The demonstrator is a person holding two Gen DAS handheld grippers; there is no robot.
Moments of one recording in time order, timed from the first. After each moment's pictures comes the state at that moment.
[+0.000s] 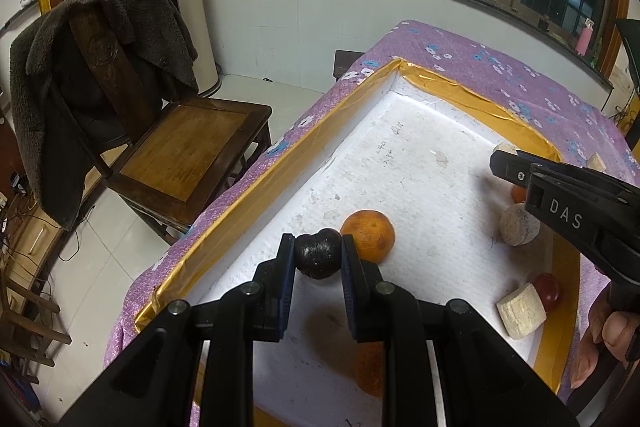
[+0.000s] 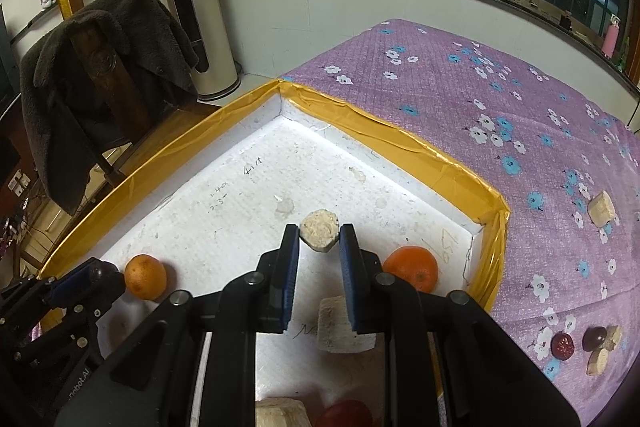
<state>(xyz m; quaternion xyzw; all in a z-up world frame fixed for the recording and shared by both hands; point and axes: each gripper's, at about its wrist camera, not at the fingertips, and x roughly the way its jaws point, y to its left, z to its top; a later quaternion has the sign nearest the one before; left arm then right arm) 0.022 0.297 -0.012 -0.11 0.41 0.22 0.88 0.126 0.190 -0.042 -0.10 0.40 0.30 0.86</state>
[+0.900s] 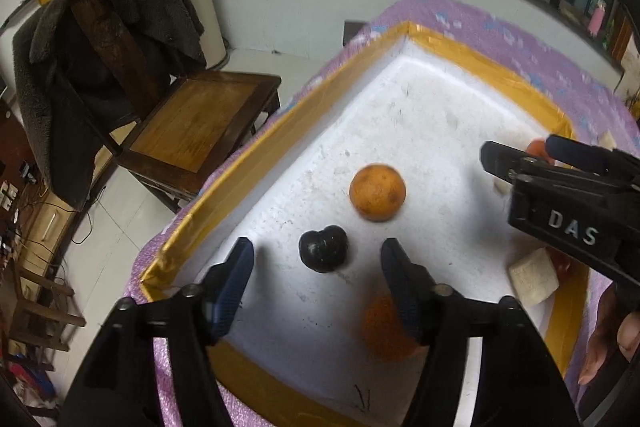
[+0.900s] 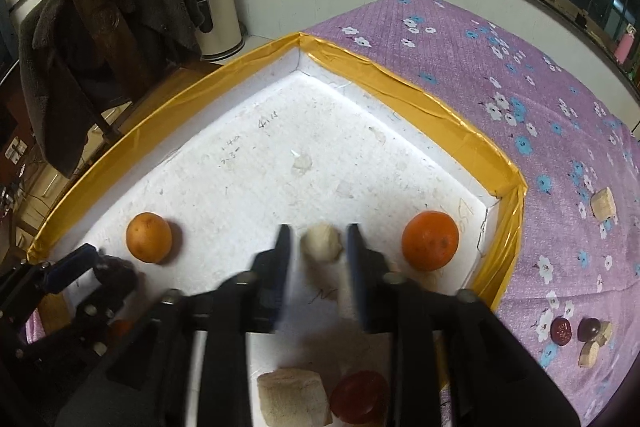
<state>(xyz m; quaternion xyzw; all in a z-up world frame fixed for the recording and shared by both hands) 0.009 0.294 -0.016 -0.11 0.46 0.23 0.85 0.115 0.204 -0.051 -0.15 0.44 0.29 0.83</state>
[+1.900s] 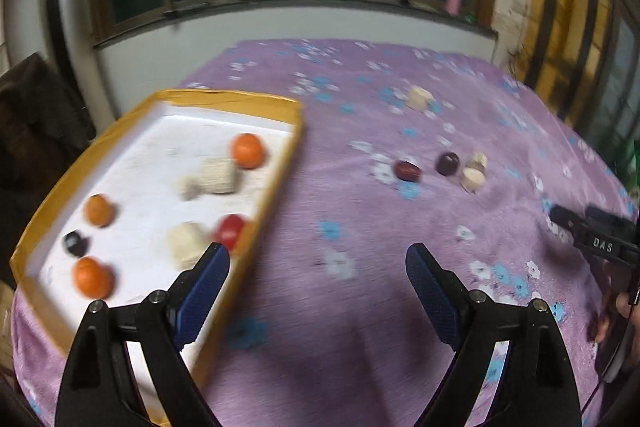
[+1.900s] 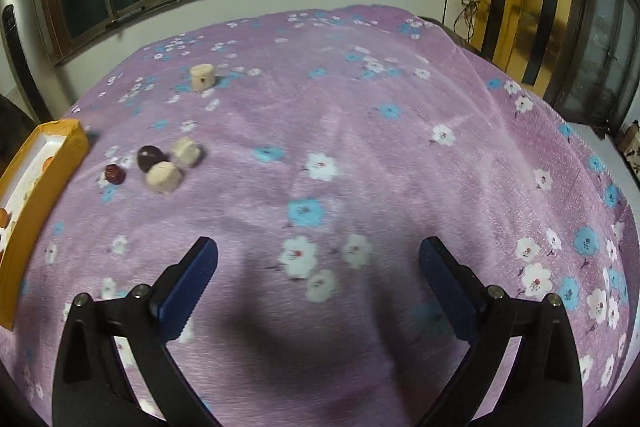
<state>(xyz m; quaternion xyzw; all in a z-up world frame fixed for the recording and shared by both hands) 0.031 0.079 -0.004 -0.02 0.38 0.05 0.92 0.082 -0.202 -0.066 0.01 0.41 0.04 0.91</state>
